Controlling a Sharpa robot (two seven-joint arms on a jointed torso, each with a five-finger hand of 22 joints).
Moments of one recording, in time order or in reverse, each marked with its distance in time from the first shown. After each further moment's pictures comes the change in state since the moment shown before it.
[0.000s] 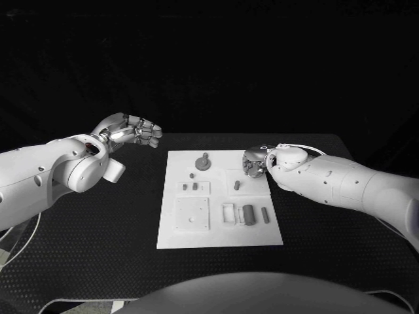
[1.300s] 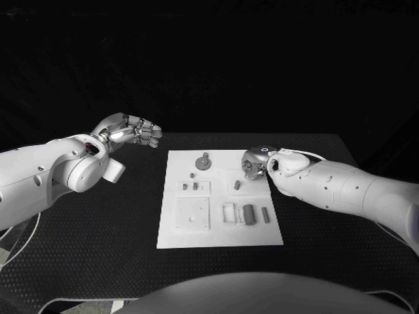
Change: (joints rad) left arm 0.000 -0.005 0.000 0.004 -0.001 0.000 -0.004; left_hand 0.000 0.000 0.000 0.000 0.000 0.000 0.000 0.000 -0.001 0.000 0.000 -0.004 -0.002 0.000 0.000 -0.004 0.001 0.006 0.000 0.000 0.000 0.000; right arm -0.023 -0.002 -0.008 -0.003 0.000 -0.126 0.023; right_hand -0.080 -0.090 -0.061 0.040 0.000 -0.003 0.004 0.007 -0.004 0.030 -0.005 -0.040 0.004 0.014 0.003 -0.010 -0.004 -0.010 0.020 -0.005 0.000 0.000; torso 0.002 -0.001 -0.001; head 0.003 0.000
